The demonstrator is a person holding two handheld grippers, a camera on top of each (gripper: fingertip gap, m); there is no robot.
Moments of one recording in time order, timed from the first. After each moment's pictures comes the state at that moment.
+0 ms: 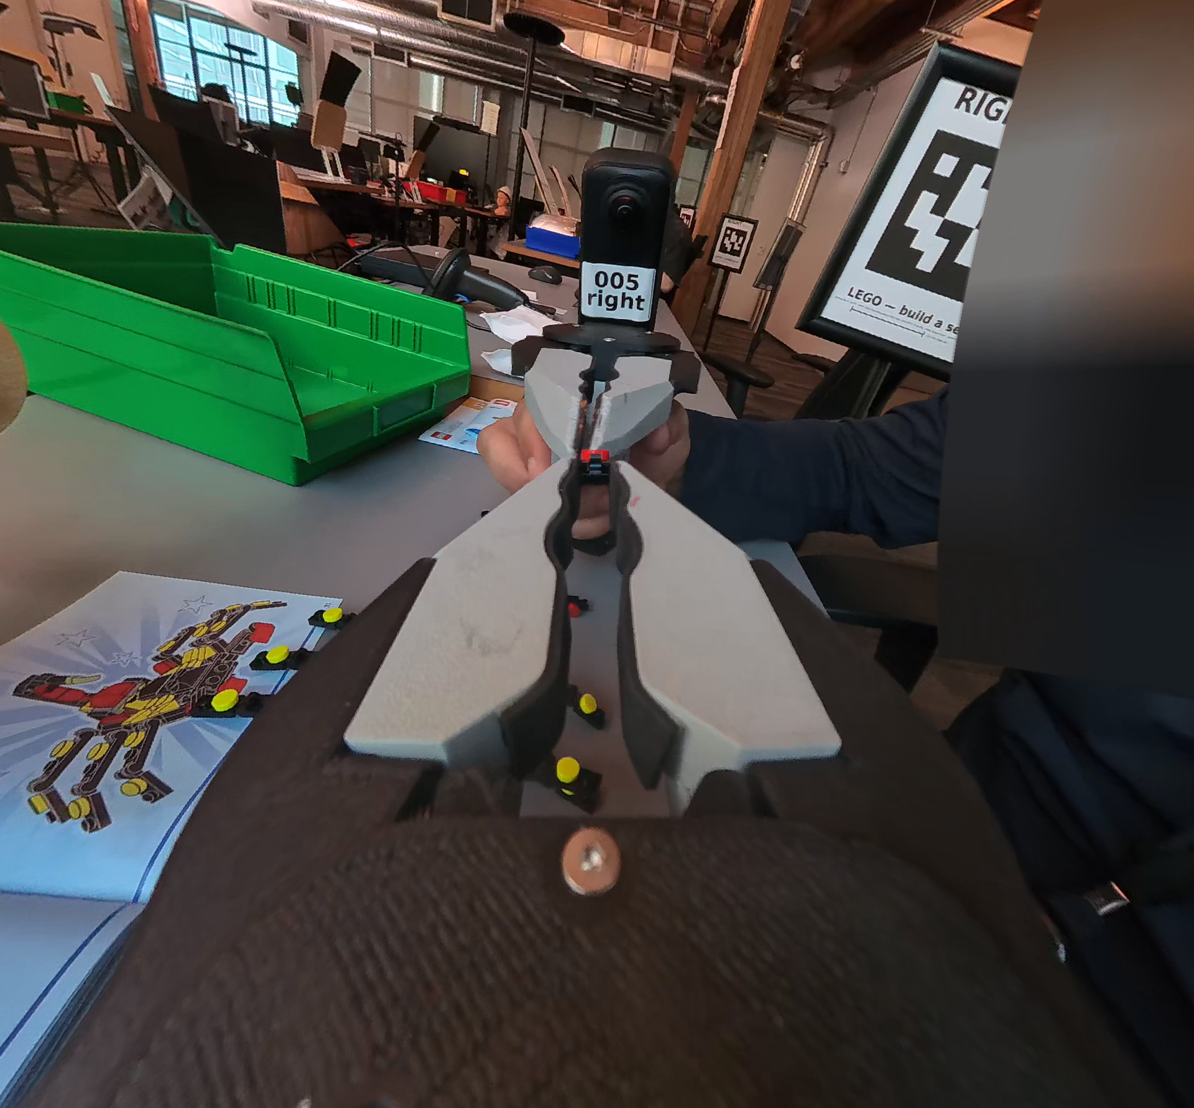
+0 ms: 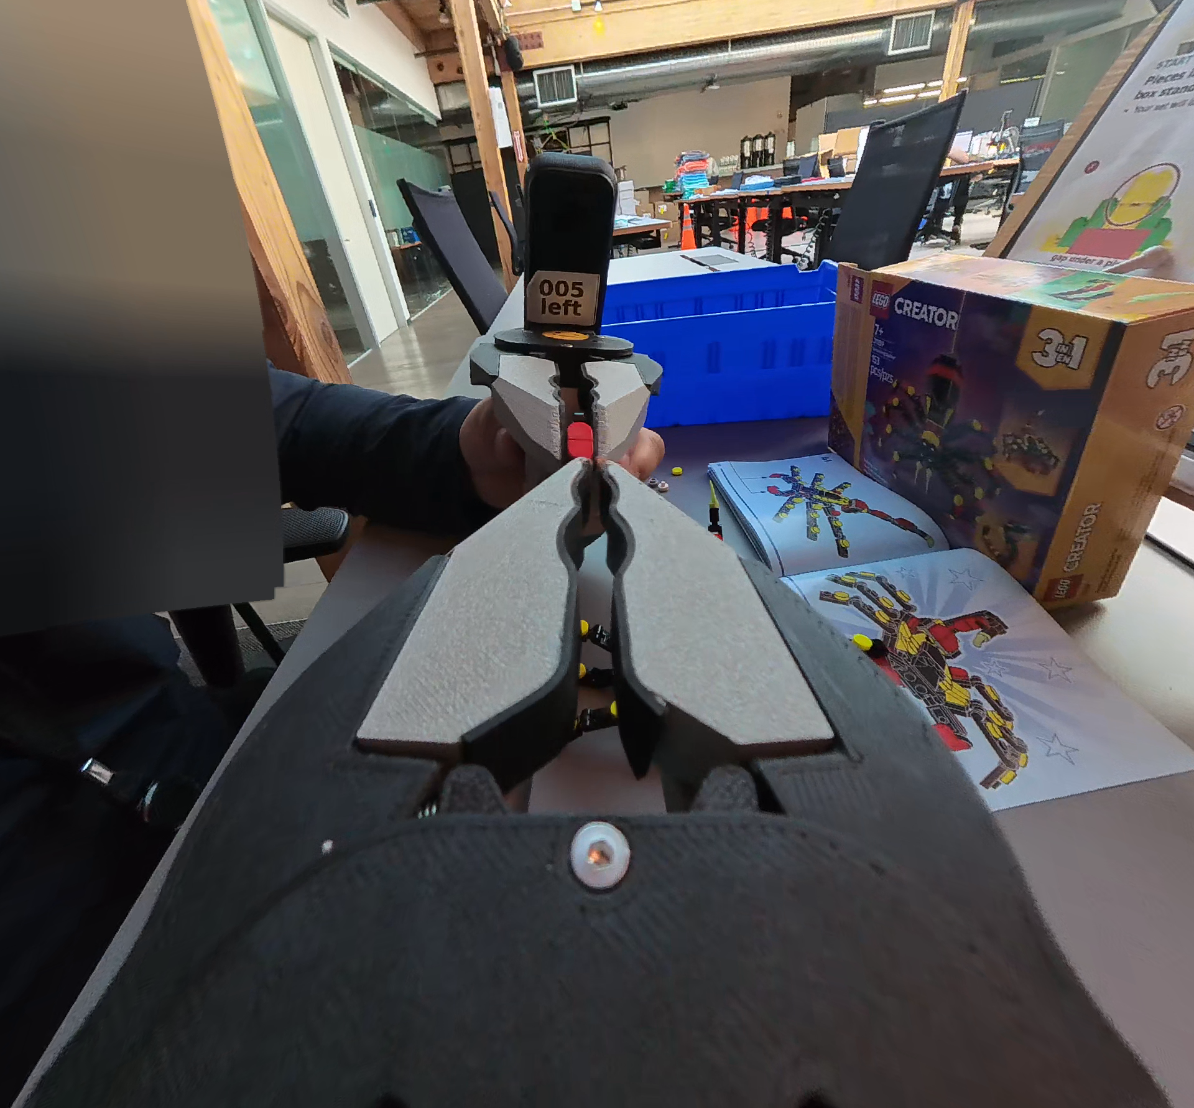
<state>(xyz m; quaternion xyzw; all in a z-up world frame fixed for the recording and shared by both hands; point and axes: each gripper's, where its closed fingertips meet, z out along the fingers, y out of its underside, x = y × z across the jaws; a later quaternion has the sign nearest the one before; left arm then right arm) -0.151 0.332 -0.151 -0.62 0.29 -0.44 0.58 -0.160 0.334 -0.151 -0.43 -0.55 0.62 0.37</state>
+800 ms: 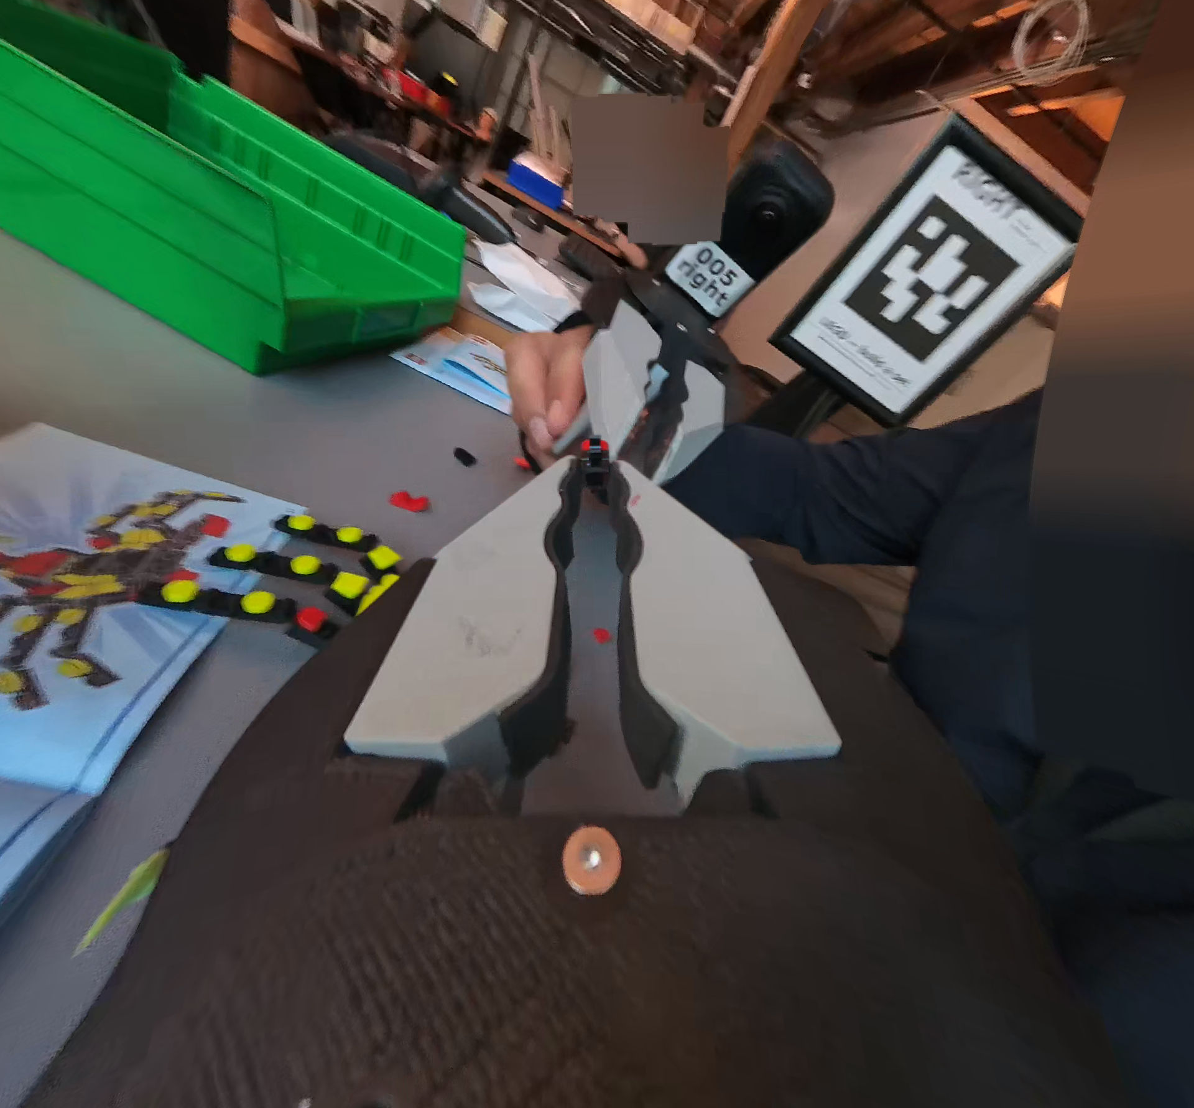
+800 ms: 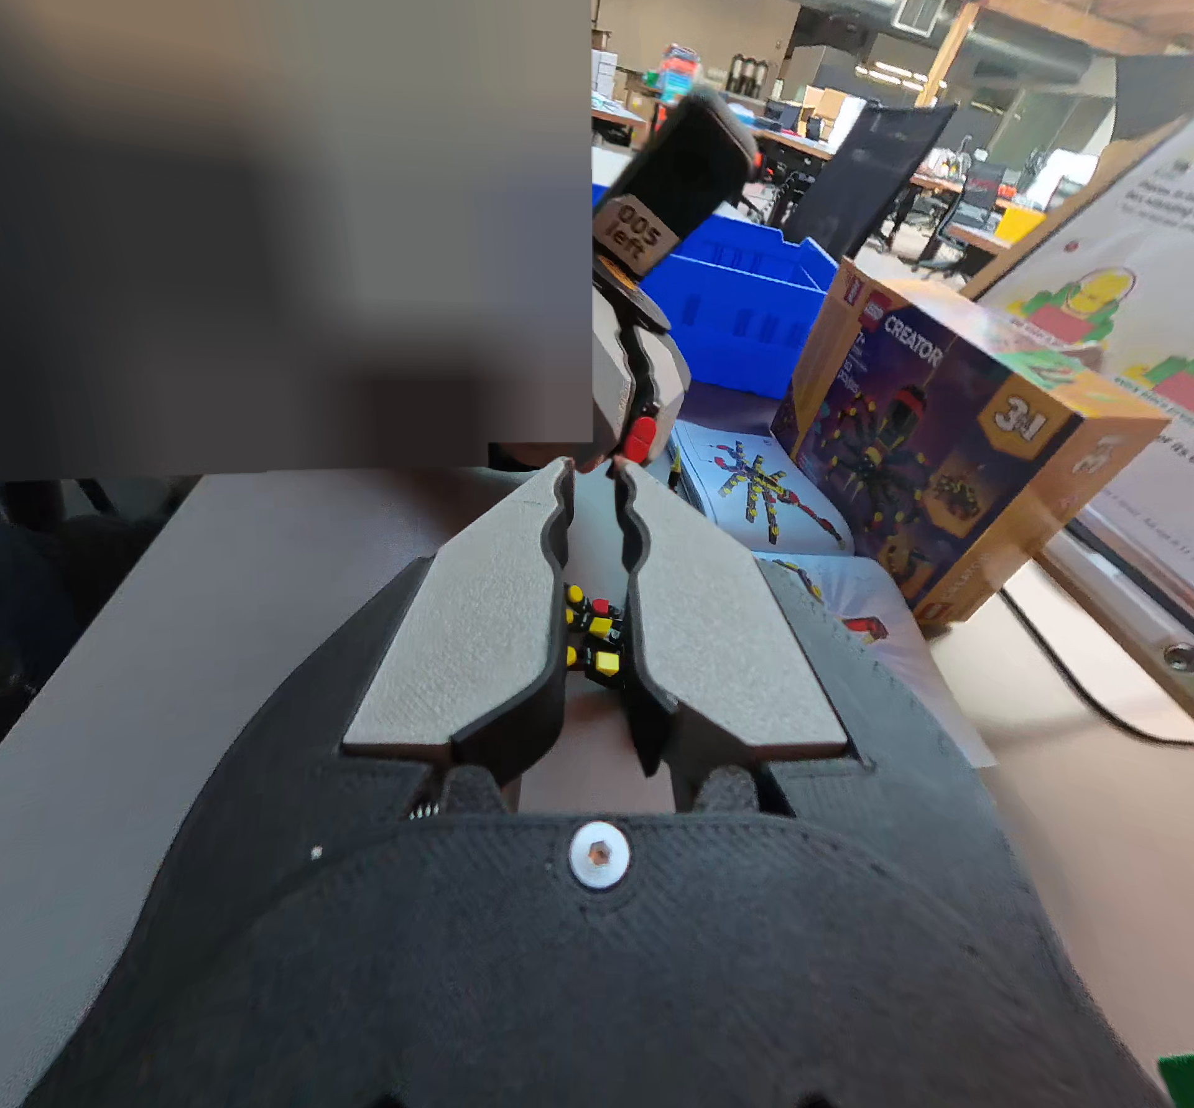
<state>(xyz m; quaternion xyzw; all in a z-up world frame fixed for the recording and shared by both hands) -0.163 0.339 -0.167 -0.67 0.23 -0.51 0.49 -0.160 0.325 -0.168 -0.38 -0.65 0.49 0.44</state>
